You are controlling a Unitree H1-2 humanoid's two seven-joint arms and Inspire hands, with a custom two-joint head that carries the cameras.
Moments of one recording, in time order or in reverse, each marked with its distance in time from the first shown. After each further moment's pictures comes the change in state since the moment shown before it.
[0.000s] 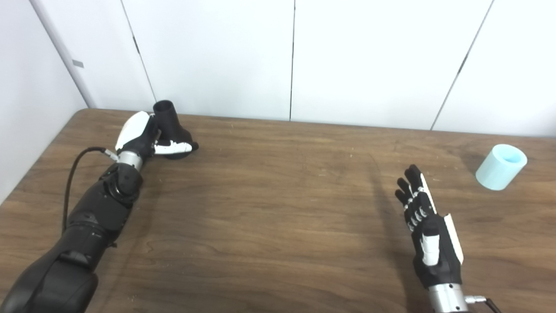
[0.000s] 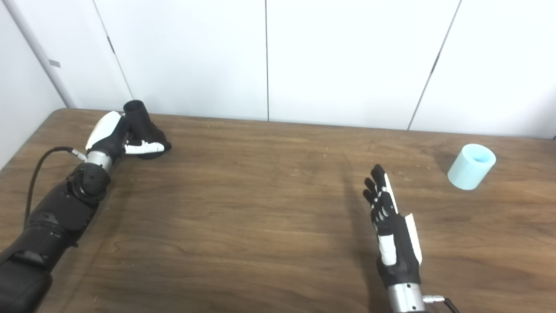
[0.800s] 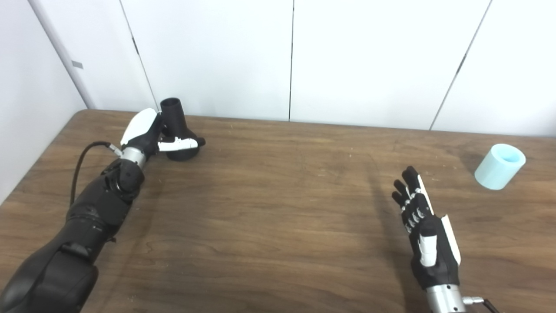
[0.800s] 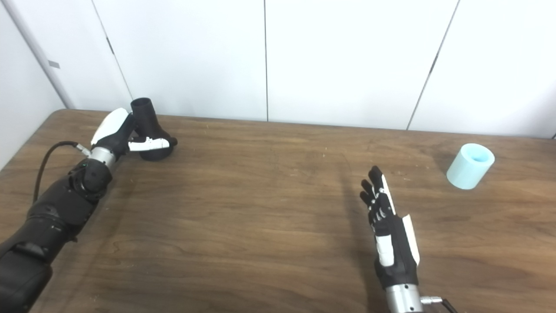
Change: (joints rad) left arm -0.031 0.004 -0.073 0.033 -0.007 -0.030 -0.021; right arm 0.007 0.003 0.006 -0.009 -0.001 0.016 -0.002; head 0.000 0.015
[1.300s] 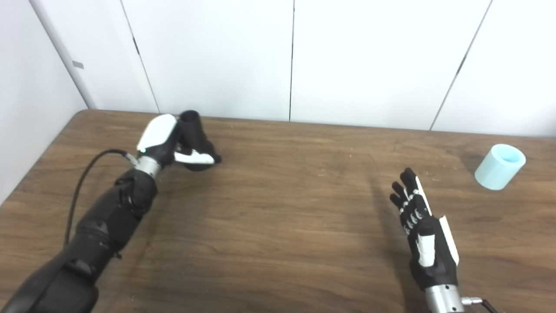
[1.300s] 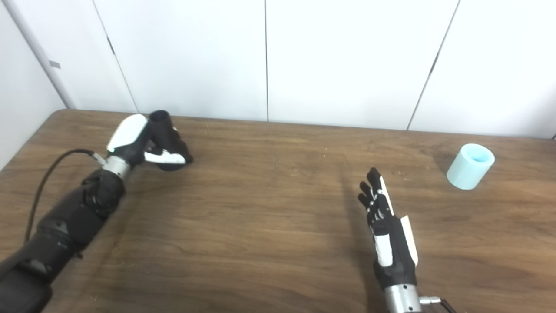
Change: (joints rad) left arm 0.107 -0.060 -0.110 -0.184 0.074 -0.113 0.126; right arm 0.006 0.004 0.003 -0.010 -0.002 0.026 -0.002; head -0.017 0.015
